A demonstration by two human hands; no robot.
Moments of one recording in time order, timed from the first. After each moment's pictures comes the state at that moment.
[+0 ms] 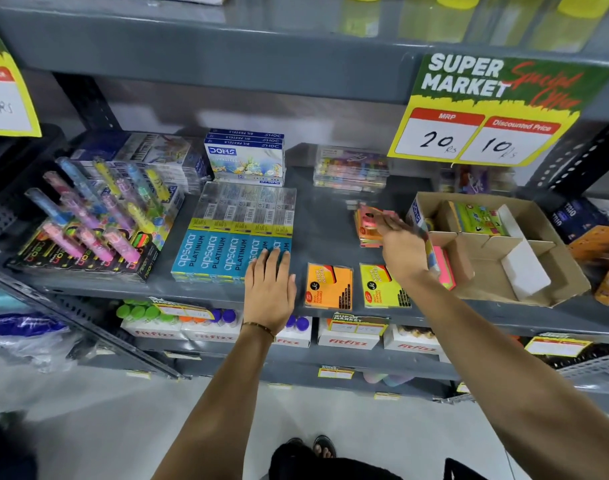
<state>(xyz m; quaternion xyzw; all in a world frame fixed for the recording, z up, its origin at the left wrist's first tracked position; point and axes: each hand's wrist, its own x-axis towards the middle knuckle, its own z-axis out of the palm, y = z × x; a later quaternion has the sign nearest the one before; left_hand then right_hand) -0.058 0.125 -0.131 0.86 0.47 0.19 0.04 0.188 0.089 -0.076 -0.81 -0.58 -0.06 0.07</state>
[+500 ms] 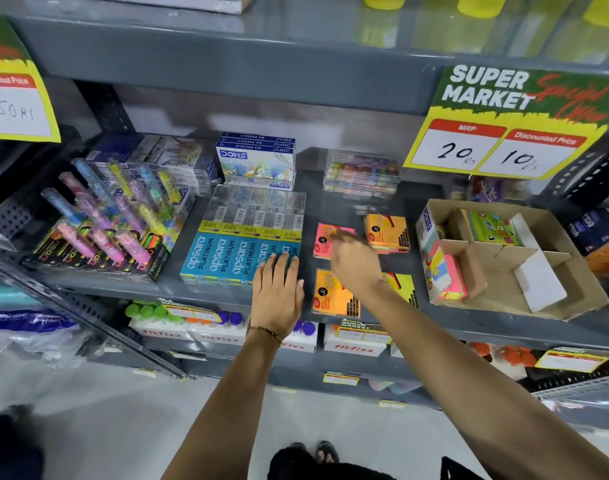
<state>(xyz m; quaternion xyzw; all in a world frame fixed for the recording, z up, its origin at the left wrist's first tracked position) -0.058 0.125 -0.127 0.86 0.47 0.17 0.04 0.105 0.118 -0.086 -0.76 -0.64 -0.03 0.12</state>
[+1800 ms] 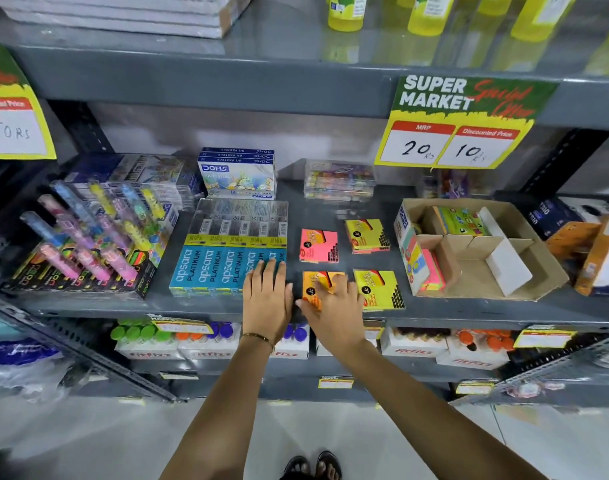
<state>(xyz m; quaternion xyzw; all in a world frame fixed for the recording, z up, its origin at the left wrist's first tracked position) -0.060 0.121 -0.119 0.86 0.48 0.16 0.05 0.046 0.040 -0.100 -0.84 -0.52 0.06 0.11</state>
